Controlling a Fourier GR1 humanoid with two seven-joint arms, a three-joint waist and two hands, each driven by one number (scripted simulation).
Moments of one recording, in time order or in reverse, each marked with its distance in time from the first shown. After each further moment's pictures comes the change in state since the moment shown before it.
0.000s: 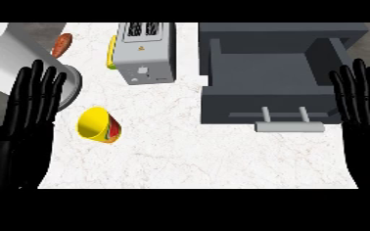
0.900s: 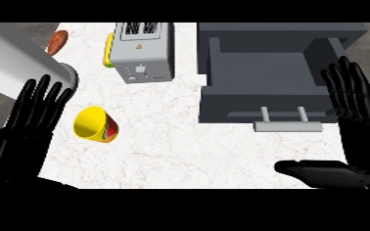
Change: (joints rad) left arm 0.071 0.058 0.141 0.145 0.400 -0.234 0.029; right arm -0.025 -0.033 -0.027 0.065 0.005 0.055 0.022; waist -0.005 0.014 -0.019
